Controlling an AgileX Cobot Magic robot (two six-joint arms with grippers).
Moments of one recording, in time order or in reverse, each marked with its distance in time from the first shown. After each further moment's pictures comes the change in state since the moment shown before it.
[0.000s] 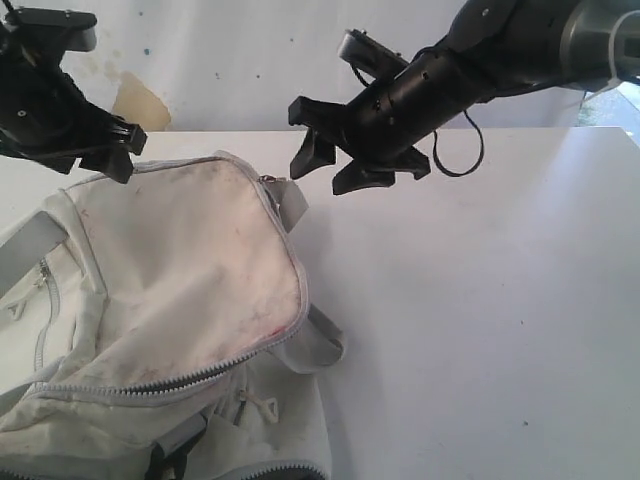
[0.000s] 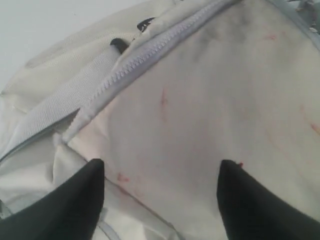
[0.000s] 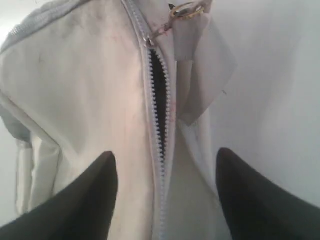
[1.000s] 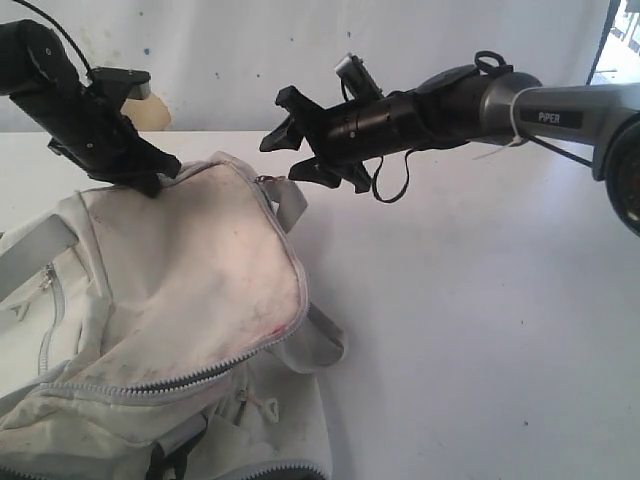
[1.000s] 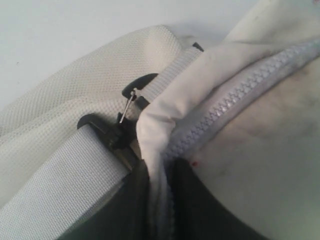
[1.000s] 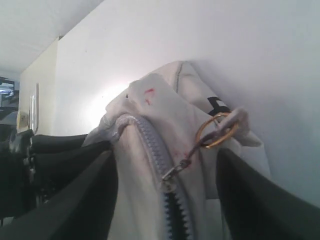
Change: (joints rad) left arm 0.094 0.423 -0.285 -0.235 -0.072 0.339; right arm -0.023 0.327 -0.200 0.545 -0.126 -0.238
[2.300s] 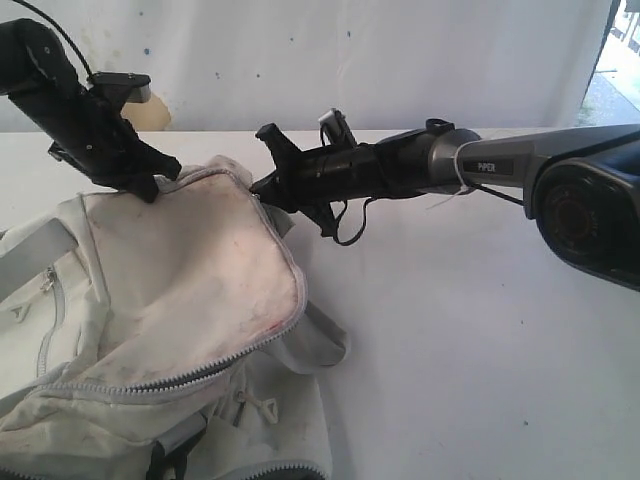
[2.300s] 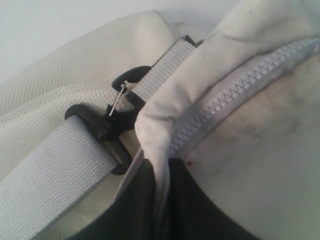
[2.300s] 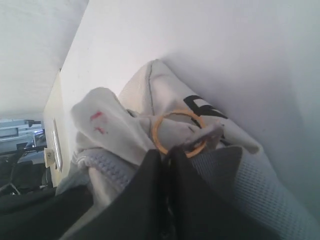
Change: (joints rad) left arm 0.004 0.000 0.000 -0.024 0.046 0.002; right arm 0.071 0.133 -0.008 0.250 -0.112 0.000
